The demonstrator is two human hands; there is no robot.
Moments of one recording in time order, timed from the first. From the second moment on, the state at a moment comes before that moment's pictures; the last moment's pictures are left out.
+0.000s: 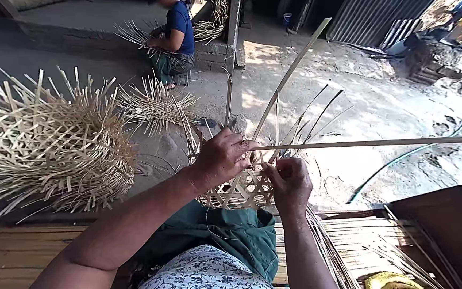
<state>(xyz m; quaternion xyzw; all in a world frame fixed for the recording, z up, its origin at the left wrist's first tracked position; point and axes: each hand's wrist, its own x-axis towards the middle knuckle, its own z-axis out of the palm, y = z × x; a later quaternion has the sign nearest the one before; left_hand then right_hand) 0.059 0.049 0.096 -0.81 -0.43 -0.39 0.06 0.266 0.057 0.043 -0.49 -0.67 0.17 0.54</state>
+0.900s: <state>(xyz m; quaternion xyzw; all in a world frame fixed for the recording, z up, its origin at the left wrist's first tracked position) 0.034 0.039 0.097 -0.79 -0.46 -0.40 -0.12 0.264 0.047 0.091 -0.46 -0.74 0.33 0.36</state>
